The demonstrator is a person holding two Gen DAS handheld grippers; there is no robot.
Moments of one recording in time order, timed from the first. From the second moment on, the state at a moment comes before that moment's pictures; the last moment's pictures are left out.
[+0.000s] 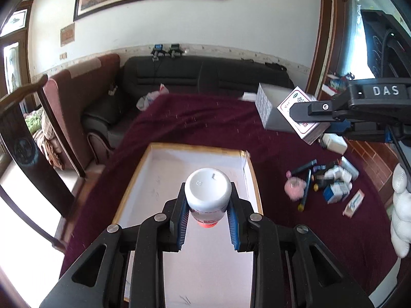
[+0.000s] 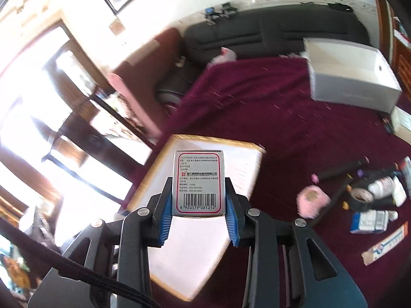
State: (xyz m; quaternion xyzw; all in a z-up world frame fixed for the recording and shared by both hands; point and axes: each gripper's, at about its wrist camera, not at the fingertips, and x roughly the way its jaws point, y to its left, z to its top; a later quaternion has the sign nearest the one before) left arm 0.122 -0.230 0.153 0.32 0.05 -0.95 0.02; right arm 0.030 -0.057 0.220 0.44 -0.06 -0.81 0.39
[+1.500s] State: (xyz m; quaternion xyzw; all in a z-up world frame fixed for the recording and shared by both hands) left arm -0.064 -0.279 0.046 0.44 0.20 -0.88 0.00; right arm -0.062 -0.107 0.061 0.51 -0.05 -0.81 0.28
